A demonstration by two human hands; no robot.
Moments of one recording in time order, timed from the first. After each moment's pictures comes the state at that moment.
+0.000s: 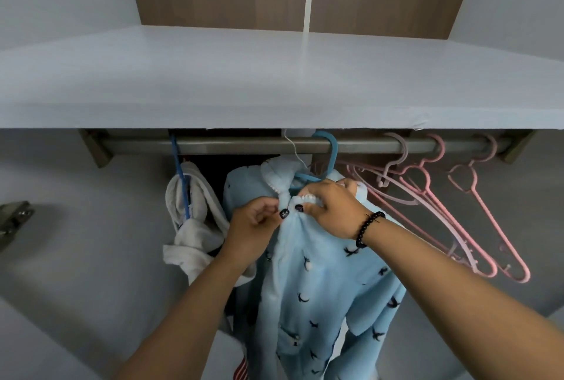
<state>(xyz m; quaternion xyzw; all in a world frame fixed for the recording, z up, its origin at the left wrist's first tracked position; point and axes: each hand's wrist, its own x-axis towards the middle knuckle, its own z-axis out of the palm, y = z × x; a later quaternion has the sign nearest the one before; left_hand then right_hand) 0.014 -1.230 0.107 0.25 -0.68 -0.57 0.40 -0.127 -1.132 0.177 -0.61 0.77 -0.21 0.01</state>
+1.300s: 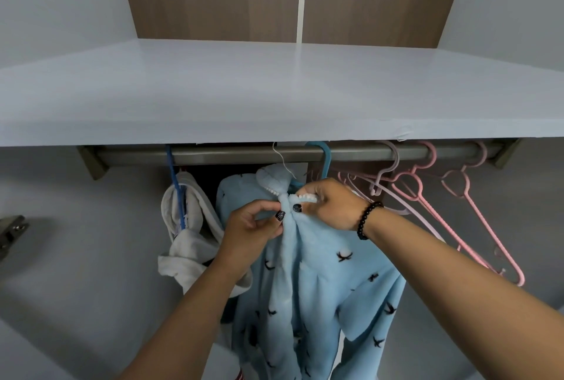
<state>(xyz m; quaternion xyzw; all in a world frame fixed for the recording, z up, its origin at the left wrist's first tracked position) 0.017 -1.218 0.131 0.22 -0.62 -0.65 0.37 -0.139 -1.139 0.192 -0.57 0.75 -0.30 0.19</state>
